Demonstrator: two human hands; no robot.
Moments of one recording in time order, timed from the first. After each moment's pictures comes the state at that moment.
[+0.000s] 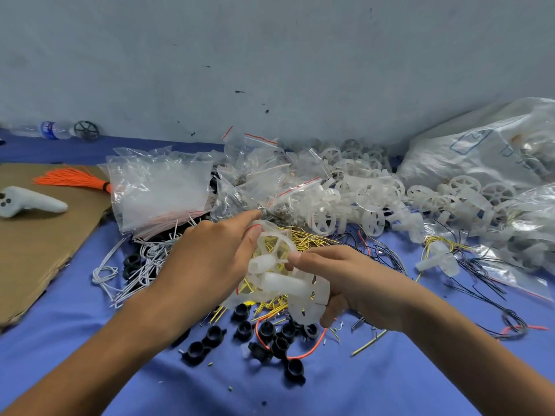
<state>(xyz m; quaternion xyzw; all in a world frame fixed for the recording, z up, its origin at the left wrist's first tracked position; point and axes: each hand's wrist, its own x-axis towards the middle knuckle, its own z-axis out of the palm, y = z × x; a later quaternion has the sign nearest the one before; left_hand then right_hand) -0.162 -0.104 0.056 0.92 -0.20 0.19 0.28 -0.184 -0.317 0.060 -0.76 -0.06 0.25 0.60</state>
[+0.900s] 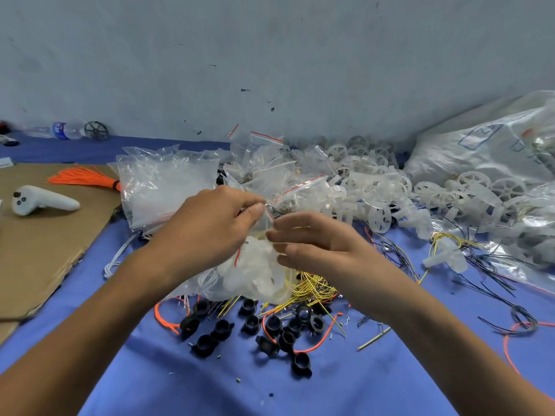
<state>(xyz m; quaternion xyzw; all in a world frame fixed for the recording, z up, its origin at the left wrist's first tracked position) -0.141 -0.094 0.085 0.93 -0.19 0.13 0.27 -0.184 -0.297 0.063 -0.73 -0.18 0.09 0.66</state>
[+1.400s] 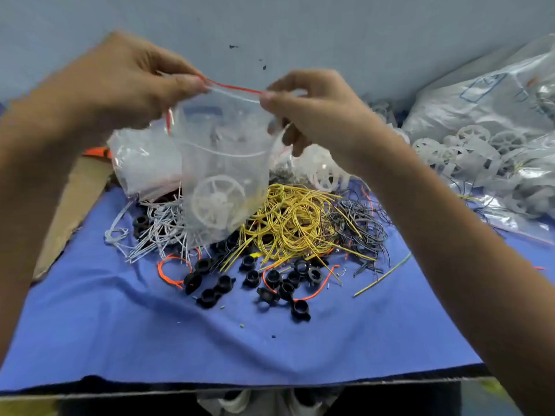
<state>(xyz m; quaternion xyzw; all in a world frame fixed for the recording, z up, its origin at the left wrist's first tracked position) -0.105 -0.042 0.153 0.88 -0.19 0.15 0.41 -0.128 -0.278 0.133 -0.79 -0.17 -0.08 0.58</state>
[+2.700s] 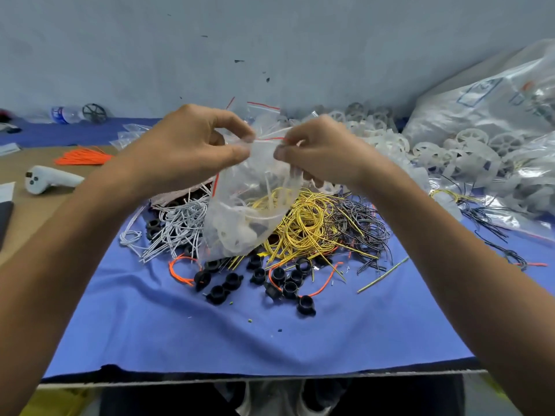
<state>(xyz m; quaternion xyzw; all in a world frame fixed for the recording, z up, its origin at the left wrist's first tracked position) -0.145 -0.065 0.121 0.90 -0.27 0.10 0.32 -0.143 -0.289 0.111 -0.91 -0.16 -0.06 0.37</state>
